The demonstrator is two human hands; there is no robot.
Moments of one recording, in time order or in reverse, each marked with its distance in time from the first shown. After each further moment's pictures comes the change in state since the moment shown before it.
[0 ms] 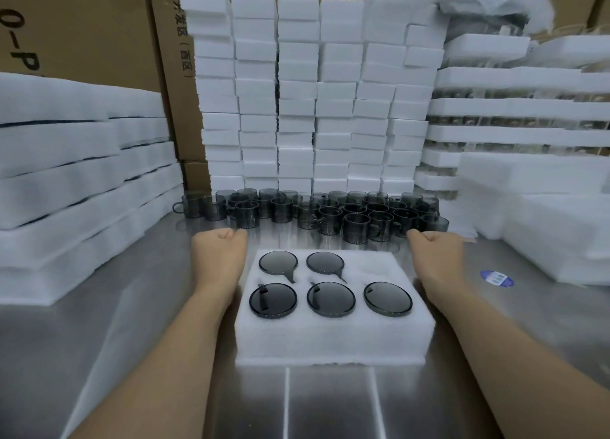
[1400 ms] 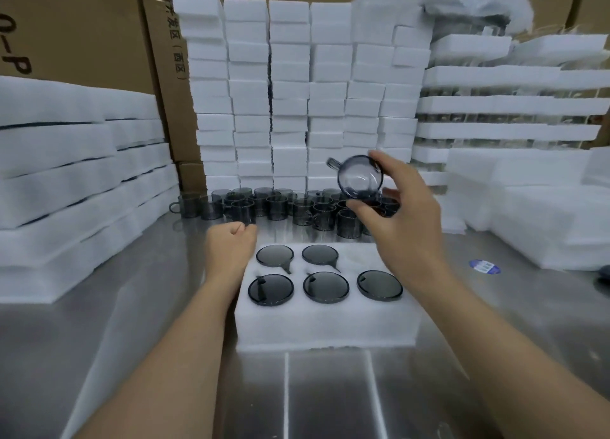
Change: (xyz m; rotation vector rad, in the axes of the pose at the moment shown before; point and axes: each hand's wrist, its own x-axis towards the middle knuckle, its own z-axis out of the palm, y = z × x) left_hand 0.000 0.006 0.010 0.074 -0.106 0.091; right_hand -0.070 -0.090 -0.009 0.060 -0.063 -0.707
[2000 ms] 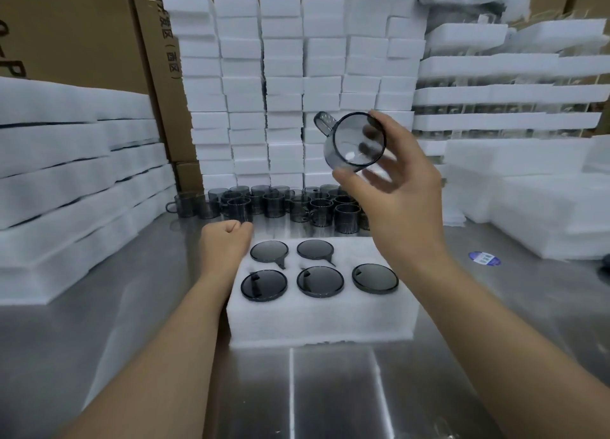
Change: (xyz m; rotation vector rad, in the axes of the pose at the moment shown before) left_hand 0.003 -0.006 -0.001 0.014 -0.026 0.016; right_hand 0.003 -0.044 -0.004 0.457 0.024 0.165
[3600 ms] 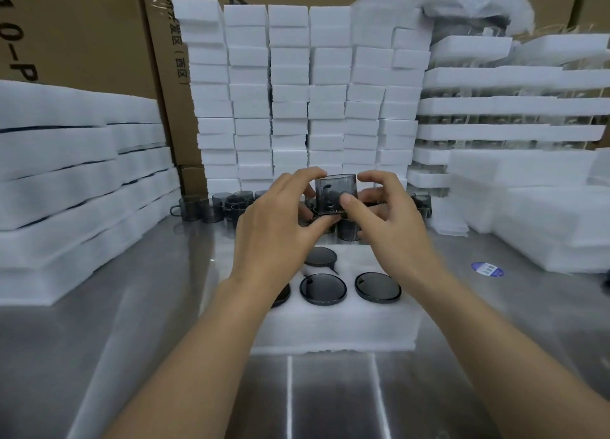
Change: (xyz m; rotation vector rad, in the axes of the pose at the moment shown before) left_hand -0.068 0.103 0.008 0.293 -0.092 0.686; right_hand -0.004 0.028 -0.010 -0.226 -0.141 0.231
